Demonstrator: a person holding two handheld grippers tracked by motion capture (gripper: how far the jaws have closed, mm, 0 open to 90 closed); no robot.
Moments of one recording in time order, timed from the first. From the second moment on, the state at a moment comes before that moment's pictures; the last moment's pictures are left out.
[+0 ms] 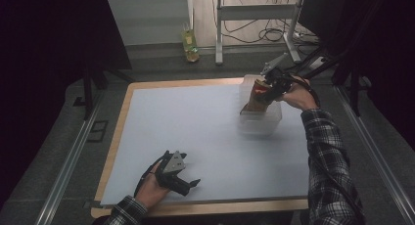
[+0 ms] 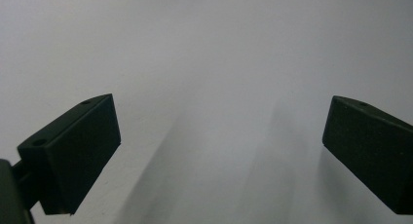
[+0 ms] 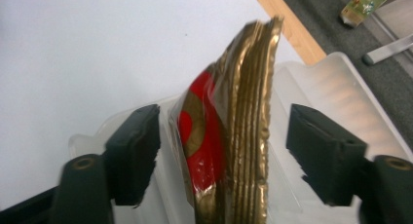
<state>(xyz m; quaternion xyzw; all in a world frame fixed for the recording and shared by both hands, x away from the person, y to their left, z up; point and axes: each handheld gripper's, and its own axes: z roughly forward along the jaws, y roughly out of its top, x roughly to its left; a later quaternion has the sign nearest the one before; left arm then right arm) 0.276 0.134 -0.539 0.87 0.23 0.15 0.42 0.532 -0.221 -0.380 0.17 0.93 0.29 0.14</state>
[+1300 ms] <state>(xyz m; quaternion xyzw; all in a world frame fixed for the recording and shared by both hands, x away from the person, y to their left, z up) 0.276 0.134 -0.538 0.86 0.24 0.14 0.42 0.488 -0.254 -0.352 0.23 0.89 0.34 0.17</state>
